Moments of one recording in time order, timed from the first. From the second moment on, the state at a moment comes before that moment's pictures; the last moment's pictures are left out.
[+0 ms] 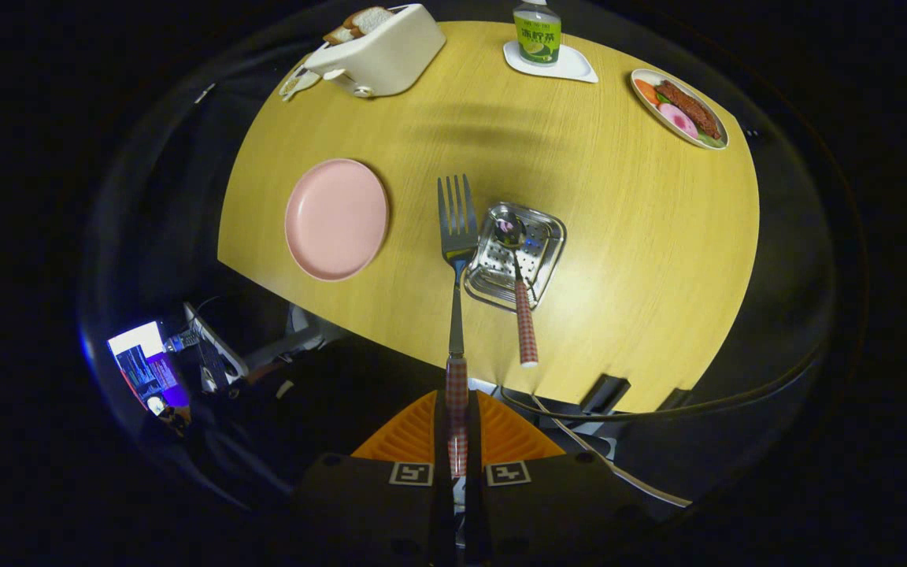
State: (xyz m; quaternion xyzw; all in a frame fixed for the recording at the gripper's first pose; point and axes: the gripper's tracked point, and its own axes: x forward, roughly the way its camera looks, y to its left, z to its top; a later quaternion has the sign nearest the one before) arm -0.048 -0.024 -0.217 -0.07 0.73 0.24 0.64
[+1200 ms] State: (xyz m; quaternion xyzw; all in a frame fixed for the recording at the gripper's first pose) arm -0.004 -0.036 -0.280 -0.21 0.87 0.19 0.41
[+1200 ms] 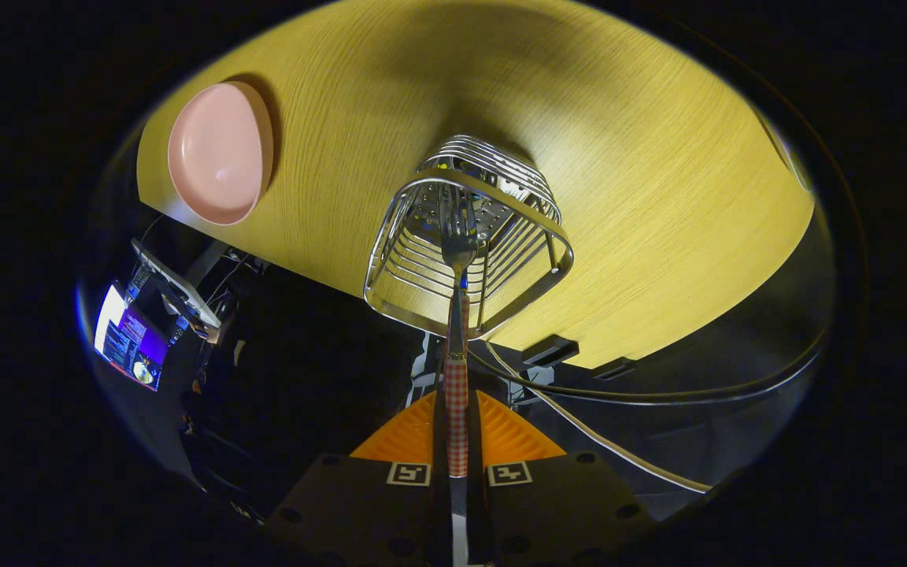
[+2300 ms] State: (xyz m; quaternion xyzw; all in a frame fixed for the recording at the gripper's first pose) arm 0.033 -0.040 -0.215 -0.04 0.57 0.25 0.78
